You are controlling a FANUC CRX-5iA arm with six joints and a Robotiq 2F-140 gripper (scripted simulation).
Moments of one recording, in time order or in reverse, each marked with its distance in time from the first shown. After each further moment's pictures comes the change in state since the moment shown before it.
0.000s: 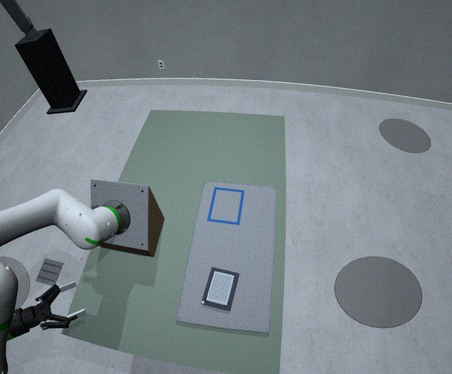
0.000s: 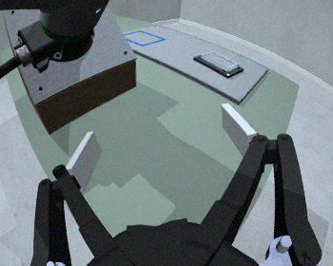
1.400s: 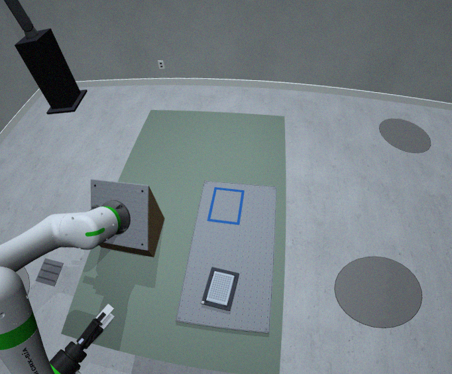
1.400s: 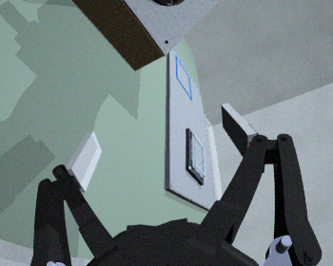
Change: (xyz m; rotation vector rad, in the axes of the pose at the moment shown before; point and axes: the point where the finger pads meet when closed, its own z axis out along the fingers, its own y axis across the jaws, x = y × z) arm -0.032 0.101 0.090 0.292 0.371 -1.127
